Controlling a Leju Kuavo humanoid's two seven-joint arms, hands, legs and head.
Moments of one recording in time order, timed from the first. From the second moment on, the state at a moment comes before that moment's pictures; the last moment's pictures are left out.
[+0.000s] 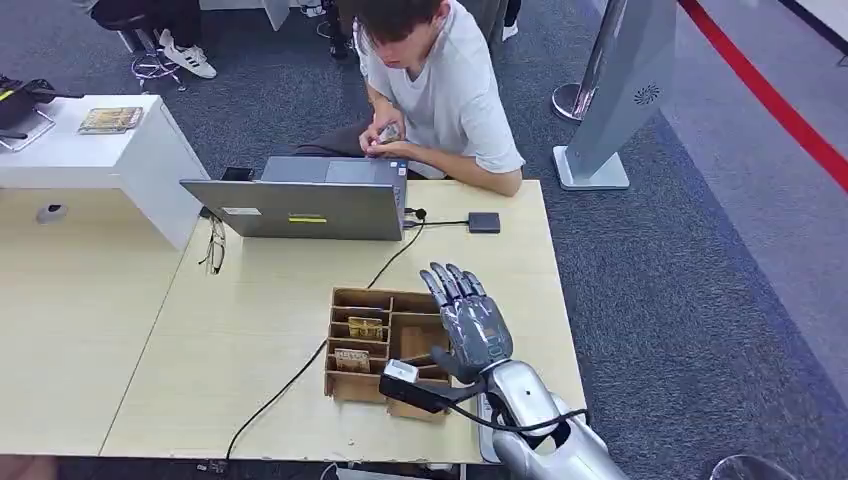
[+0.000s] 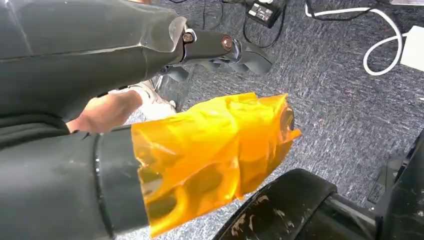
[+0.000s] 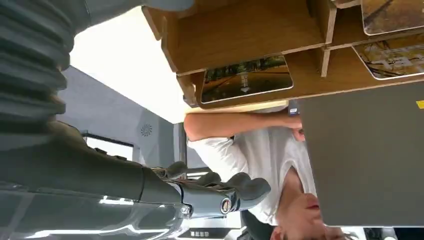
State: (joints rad) left arm -0.04 -0.04 -0.50 -0.28 -0.80 0.27 0.07; right arm -0.18 -0.02 0.57 -1.35 1.16 -0.24 0.15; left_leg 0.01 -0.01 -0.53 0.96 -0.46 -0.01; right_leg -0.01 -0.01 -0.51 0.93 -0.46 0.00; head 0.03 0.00
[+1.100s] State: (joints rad) left arm -0.04 -0.04 -0.51 -0.28 -0.80 0.27 0.07; right arm -0.19 -0.01 0.57 -1.34 1.14 -0.24 0.14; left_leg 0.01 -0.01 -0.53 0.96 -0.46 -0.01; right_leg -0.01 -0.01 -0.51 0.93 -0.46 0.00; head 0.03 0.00
